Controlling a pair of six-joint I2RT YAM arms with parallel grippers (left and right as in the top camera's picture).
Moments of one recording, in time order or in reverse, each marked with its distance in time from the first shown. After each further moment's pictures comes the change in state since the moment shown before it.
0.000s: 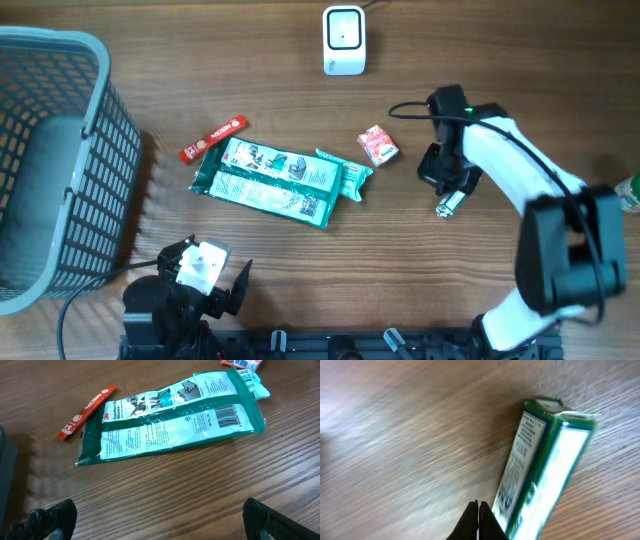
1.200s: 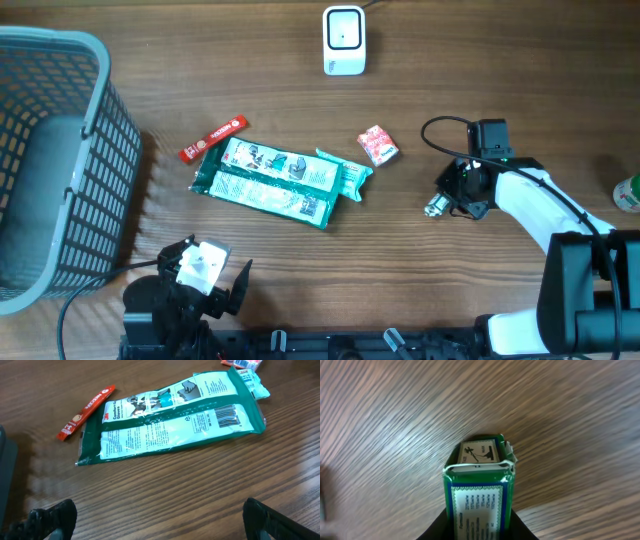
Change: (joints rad) left arm 0.000 0.000 0.000 0.000 0.000 0.000; right arm -0.155 -0.148 -0.379 0.461 -0.190 0.035
